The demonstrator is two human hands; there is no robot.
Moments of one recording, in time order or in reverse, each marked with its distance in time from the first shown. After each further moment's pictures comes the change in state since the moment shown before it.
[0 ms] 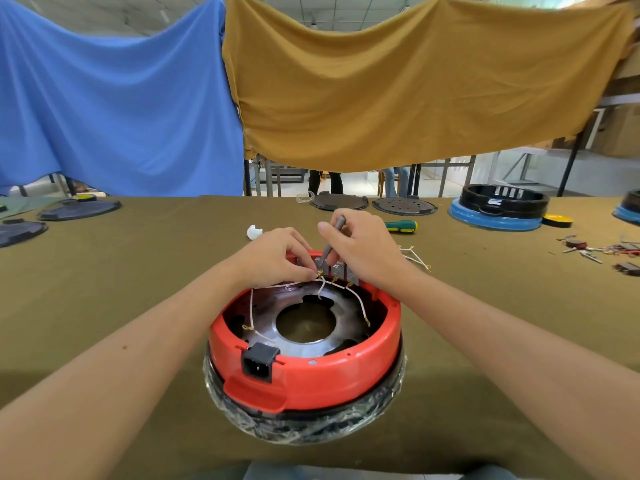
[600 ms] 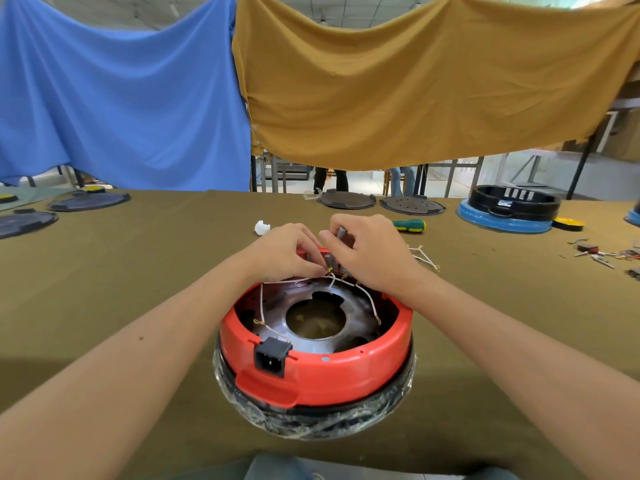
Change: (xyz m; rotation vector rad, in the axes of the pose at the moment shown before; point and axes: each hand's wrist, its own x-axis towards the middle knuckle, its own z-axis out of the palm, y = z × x) left_hand 0.001 -0.001 0.000 -0.001 0.014 0.014; right_hand -0.006 -0.004 0.003 -0.267 0.048 -0.267
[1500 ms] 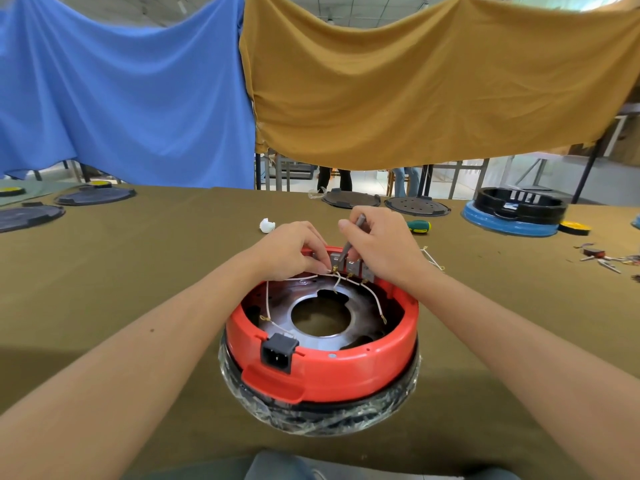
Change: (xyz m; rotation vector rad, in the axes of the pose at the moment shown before) left_hand -0.002 0.004 -0.002 0.061 -0.031 -0.008; right_hand 0.006 0.005 -0.001 0.173 -0.016 0.242
